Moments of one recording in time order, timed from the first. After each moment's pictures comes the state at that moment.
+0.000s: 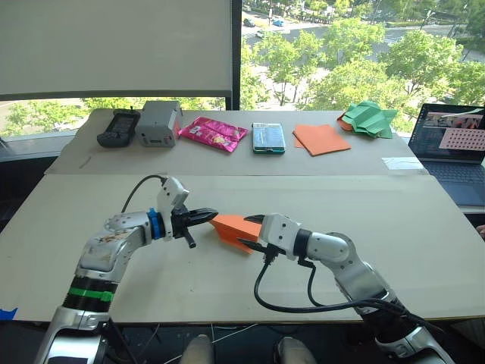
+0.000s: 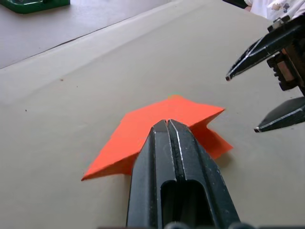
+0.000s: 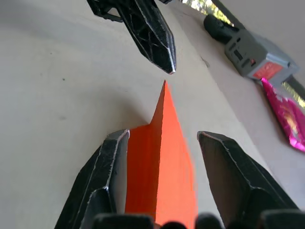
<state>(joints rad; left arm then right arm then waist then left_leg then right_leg) -0.48 0.55 -0.07 0.07 -0.43 0.53 -0.92 -0.34 -0.42 0.38 -0.25 -0.03 0.22 0.70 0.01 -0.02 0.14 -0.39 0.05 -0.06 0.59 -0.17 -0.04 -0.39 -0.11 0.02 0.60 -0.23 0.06</state>
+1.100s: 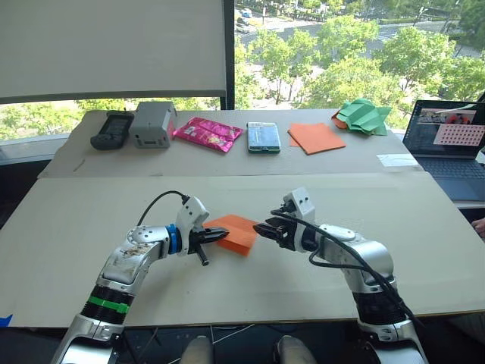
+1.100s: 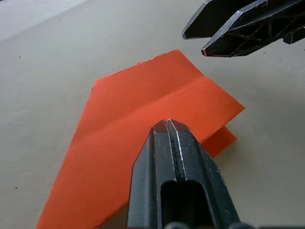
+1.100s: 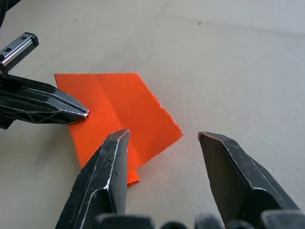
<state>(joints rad) -0.37 0.51 -0.14 0.00 -0.31 0.54 -0.91 -0.42 -0.23 0.03 -0.18 0.34 1.04 0.56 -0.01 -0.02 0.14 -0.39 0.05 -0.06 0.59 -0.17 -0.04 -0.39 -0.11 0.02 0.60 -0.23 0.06</state>
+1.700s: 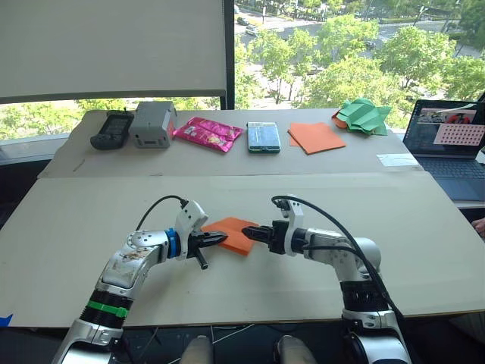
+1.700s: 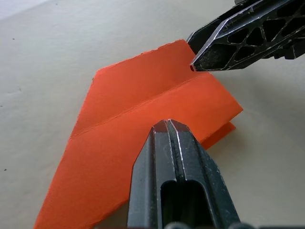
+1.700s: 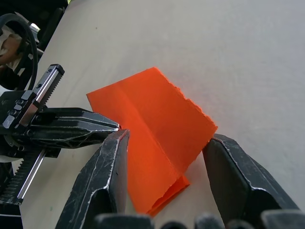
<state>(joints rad) -0.34 0.51 -0.14 -0.01 -0.31 0.54 -0.90 -0.49 -0.12 -0.08 0.00 0.50 1.16 0.50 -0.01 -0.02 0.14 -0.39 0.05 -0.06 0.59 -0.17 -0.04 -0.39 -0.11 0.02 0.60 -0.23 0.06</state>
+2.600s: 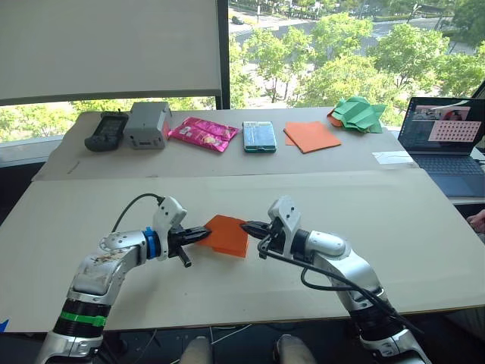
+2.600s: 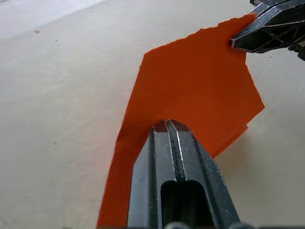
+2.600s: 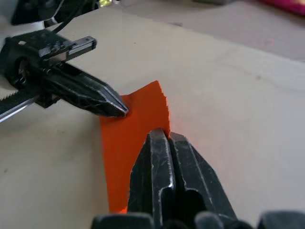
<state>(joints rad) -0.25 0.61 0.02 -0.14 -0.41 0.66 -0.89 -0.33 -0.33 0.30 -0.18 0.19 0.35 0.69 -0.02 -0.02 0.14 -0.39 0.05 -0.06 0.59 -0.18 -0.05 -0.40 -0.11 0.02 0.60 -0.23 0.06</state>
